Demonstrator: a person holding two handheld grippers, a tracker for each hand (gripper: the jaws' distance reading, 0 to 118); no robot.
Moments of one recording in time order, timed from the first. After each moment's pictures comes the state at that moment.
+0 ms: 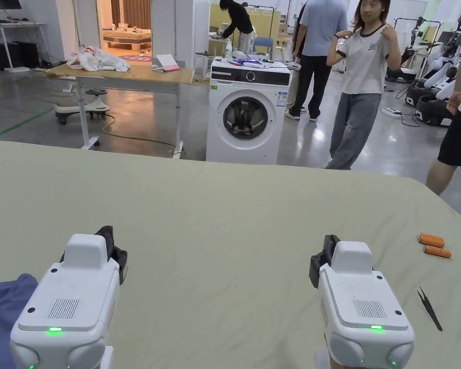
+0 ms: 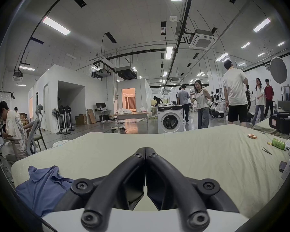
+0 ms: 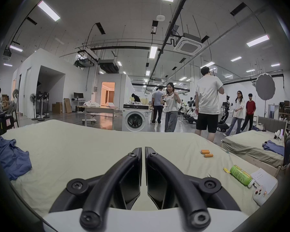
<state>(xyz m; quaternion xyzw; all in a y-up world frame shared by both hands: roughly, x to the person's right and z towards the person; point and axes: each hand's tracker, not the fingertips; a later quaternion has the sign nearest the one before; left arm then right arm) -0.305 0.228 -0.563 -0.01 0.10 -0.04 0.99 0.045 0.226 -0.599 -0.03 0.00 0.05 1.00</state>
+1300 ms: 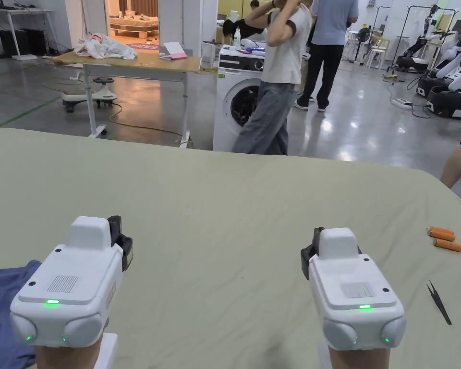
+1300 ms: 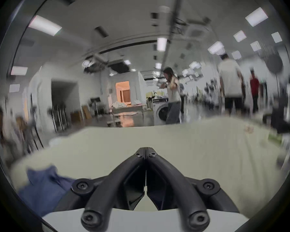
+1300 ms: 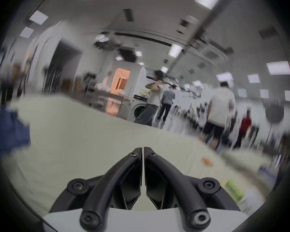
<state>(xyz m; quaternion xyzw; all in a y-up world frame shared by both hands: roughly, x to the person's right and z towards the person) -0.325 0.228 -0.571 -0.04 0.07 0.04 1.00 0.024 0.237 -0.604 -0.07 0.03 0.05 1.00</state>
